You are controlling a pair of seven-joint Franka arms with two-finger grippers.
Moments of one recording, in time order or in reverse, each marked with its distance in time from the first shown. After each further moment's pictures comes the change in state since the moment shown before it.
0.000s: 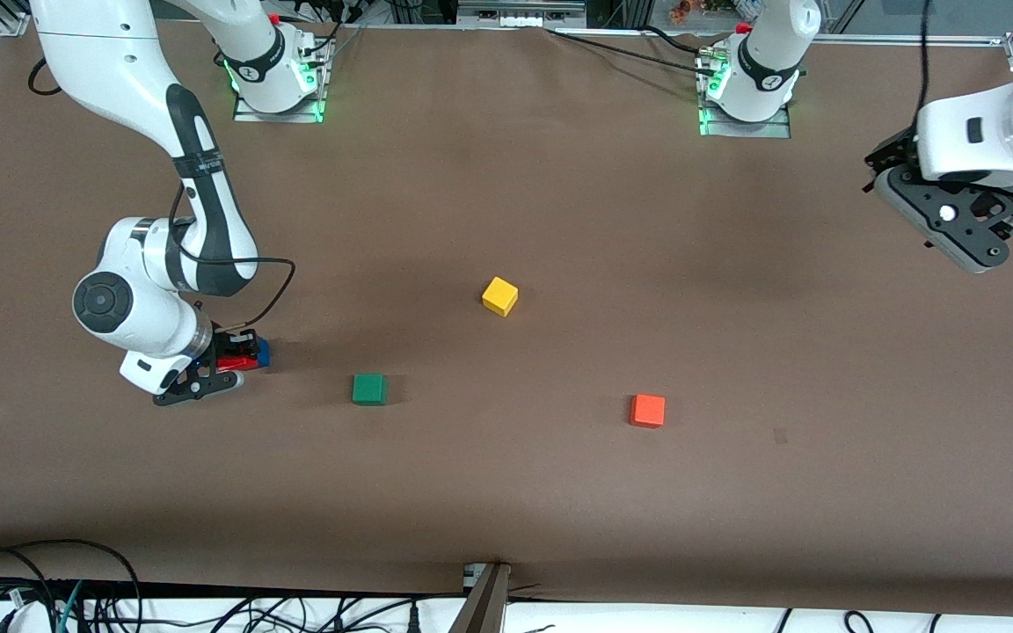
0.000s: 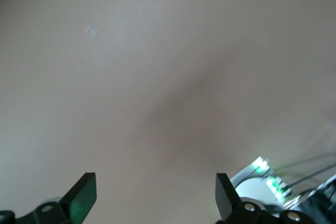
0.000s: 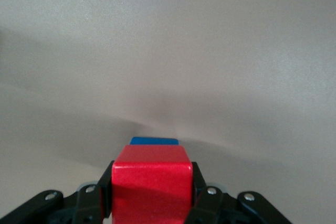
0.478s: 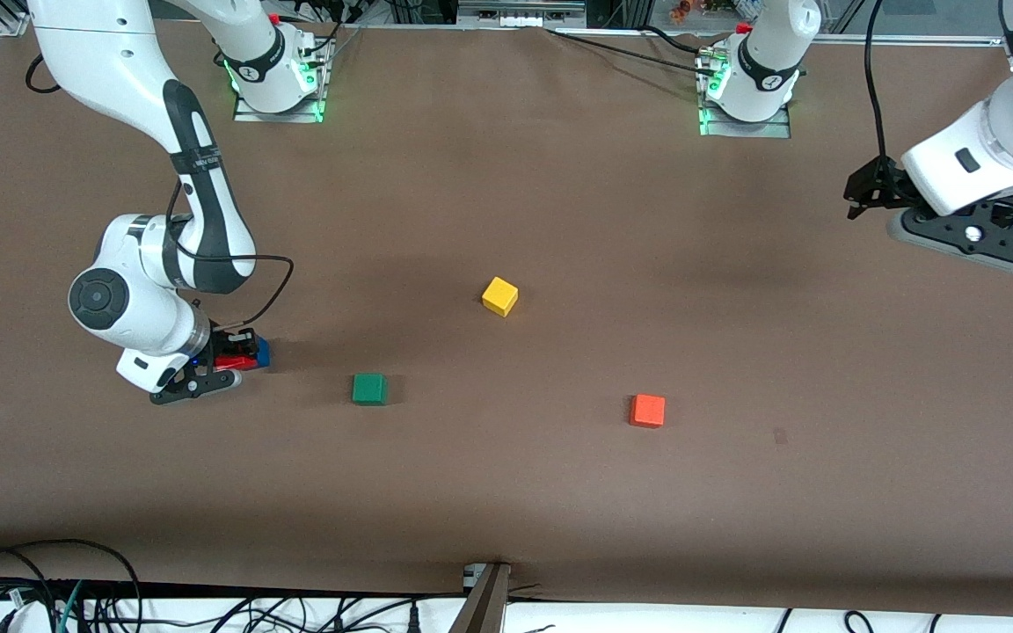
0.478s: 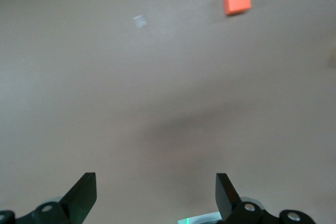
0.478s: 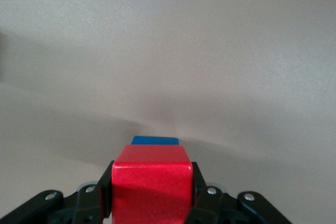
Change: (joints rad) left arm -0.008 -0.055 0.039 -0.100 0.000 0.121 -0.403; right arm 0.000 -0.016 0.000 -0.006 0.000 0.000 0.009
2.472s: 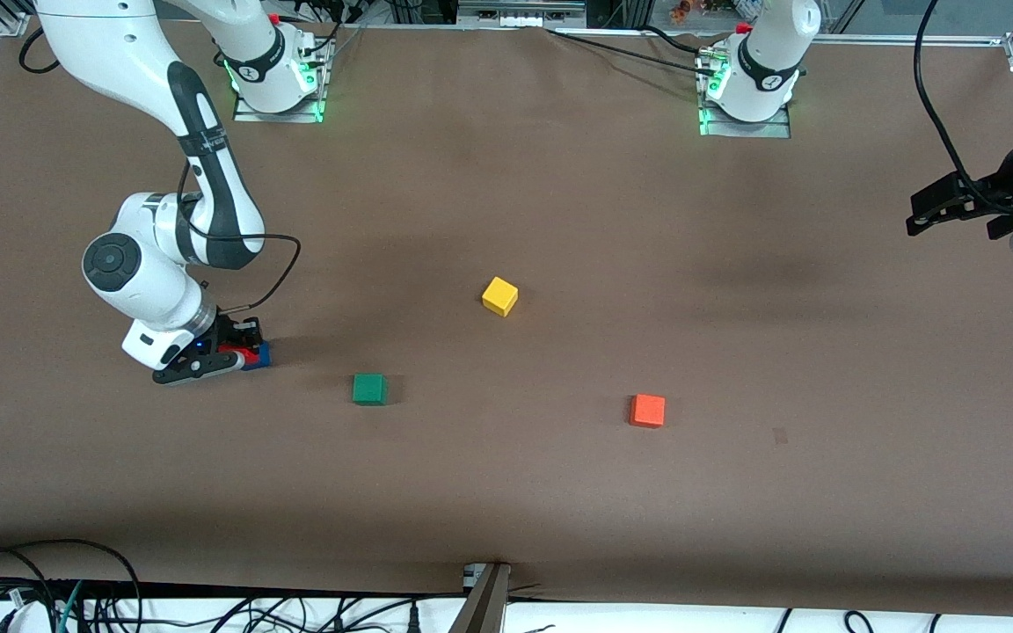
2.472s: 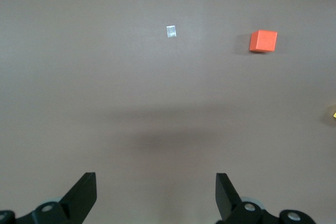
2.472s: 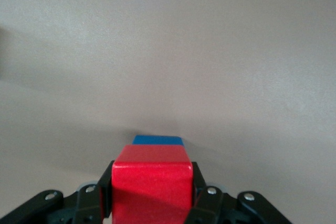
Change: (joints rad) left arm 0.105 -0.014 0.018 0.010 -0.076 0.025 -0.140; right arm 0.027 -0.073 -0.003 -0.176 0.000 0.209 0.002
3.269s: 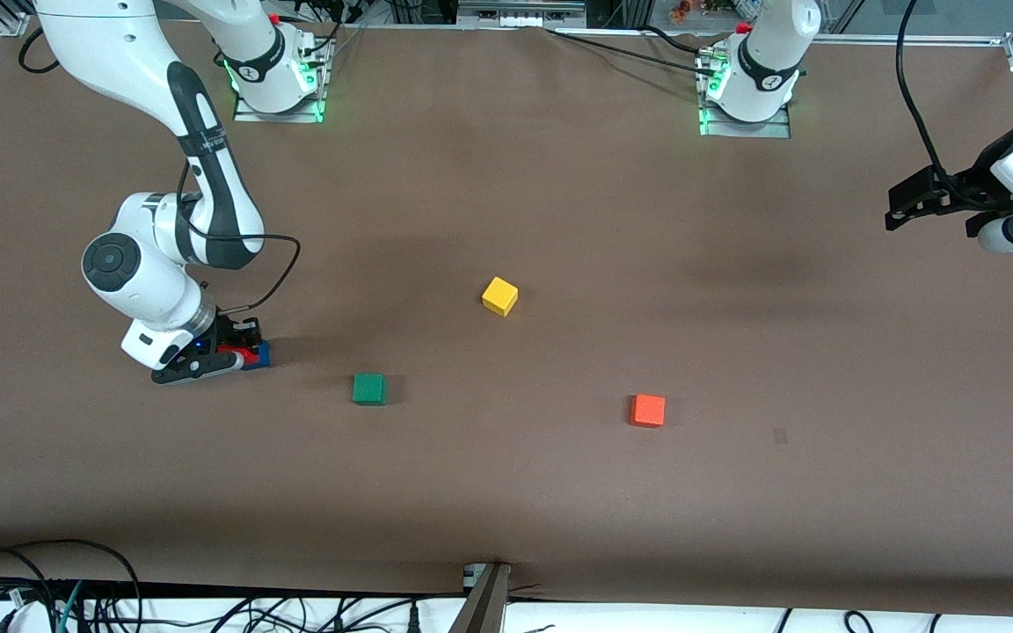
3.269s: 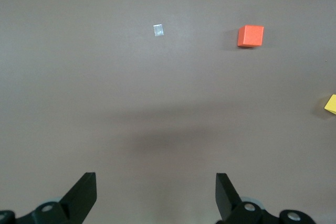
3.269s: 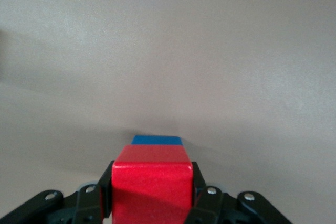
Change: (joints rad) left arm -0.012 -0.001 -0.028 0.002 -0.006 -0.003 -0.001; right arm 0.000 0.000 -0.001 0.000 0.000 0.000 0.010
